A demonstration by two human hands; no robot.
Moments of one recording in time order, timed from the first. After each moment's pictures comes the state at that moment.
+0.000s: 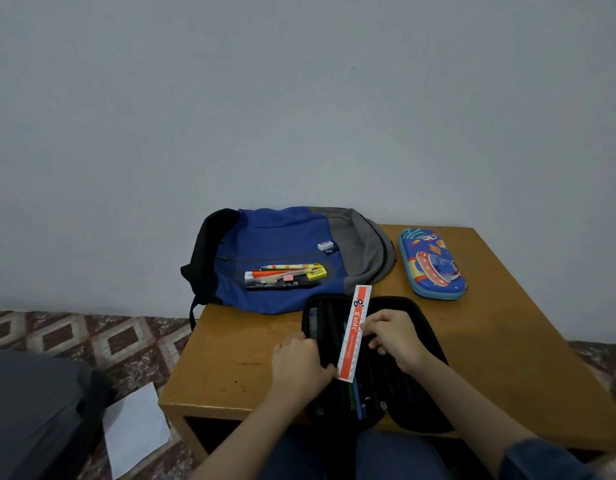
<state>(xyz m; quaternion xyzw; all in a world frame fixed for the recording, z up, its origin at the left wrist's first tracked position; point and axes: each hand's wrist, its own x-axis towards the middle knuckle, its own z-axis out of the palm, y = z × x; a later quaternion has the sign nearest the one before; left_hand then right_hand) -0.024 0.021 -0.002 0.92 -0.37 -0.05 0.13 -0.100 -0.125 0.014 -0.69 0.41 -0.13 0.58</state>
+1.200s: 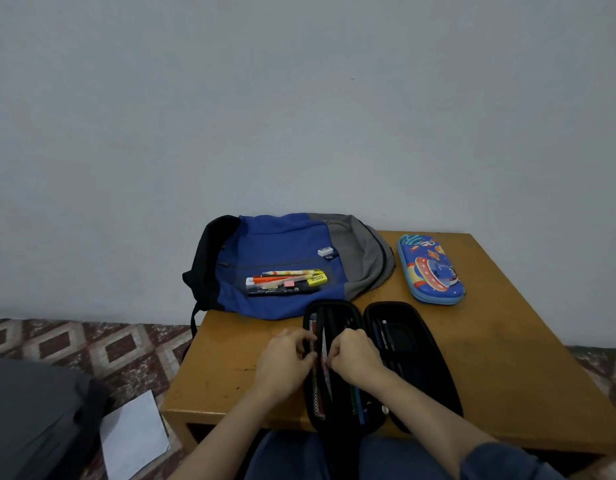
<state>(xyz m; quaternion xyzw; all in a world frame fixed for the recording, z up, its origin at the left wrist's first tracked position) 0.002 0.041 0.005 0.88 -0.38 -0.10 0.27 -0.075 -0.073 0.008 -0.91 0.33 0.00 0.26</state>
